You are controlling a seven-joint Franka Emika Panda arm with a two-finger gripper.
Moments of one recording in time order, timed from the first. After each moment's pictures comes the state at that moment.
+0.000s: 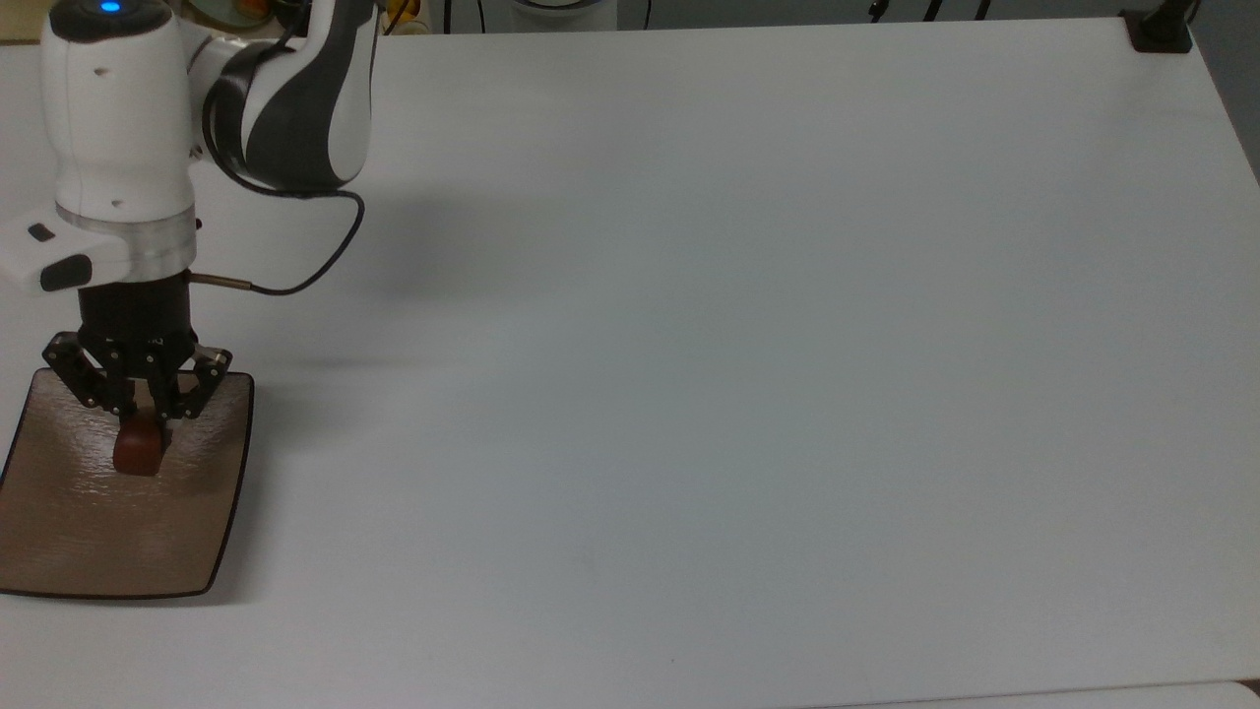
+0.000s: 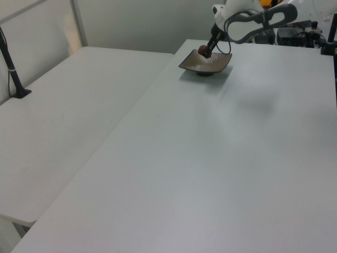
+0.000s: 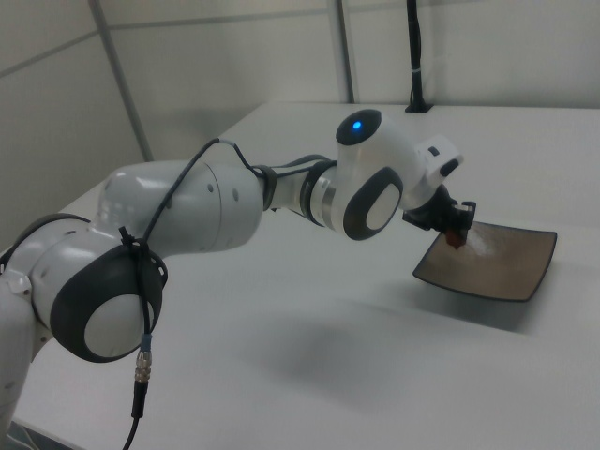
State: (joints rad) arm -0.27 0.71 0.00 -1.31 -0.04 2.63 -0.37
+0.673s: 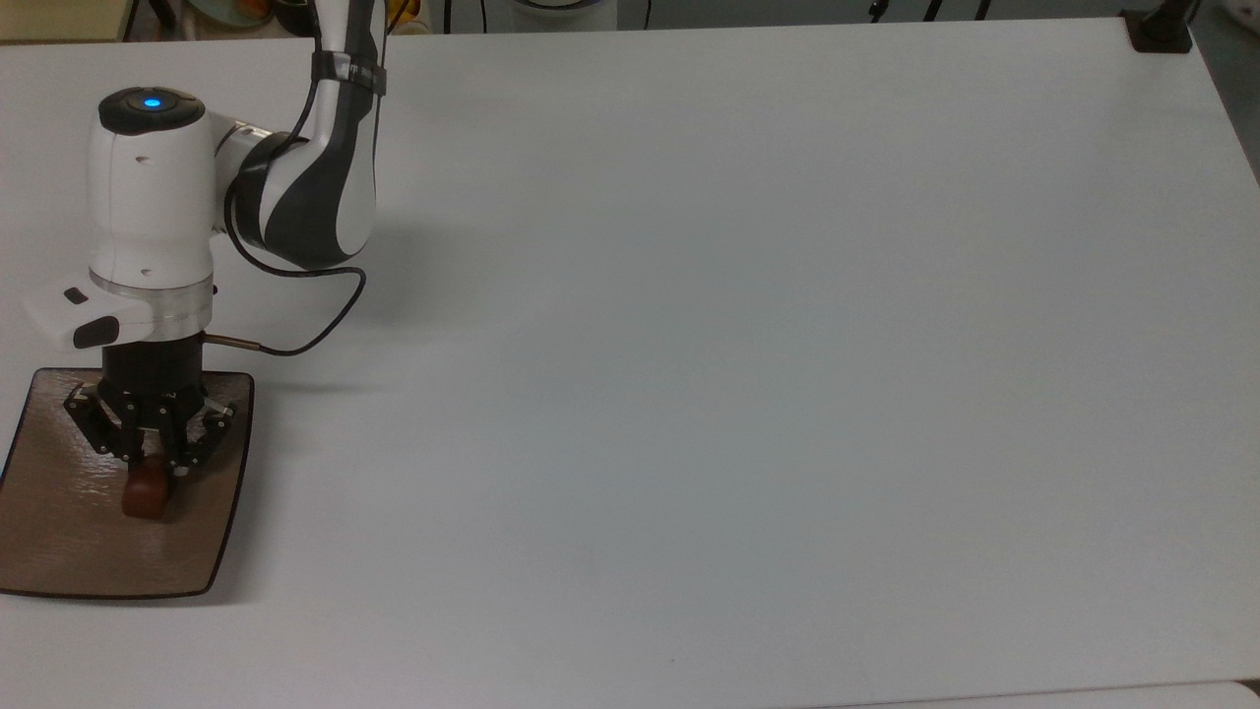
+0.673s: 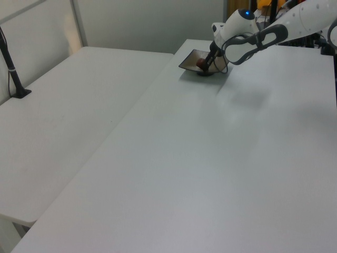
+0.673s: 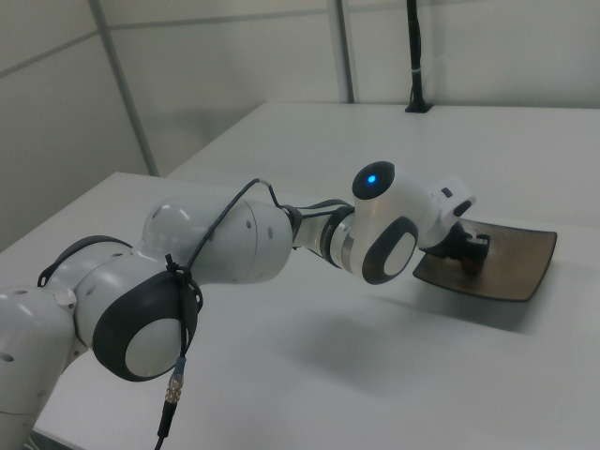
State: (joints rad) arm -0.29 0.87 0.00 -1.26 -0.04 2.81 -0.37
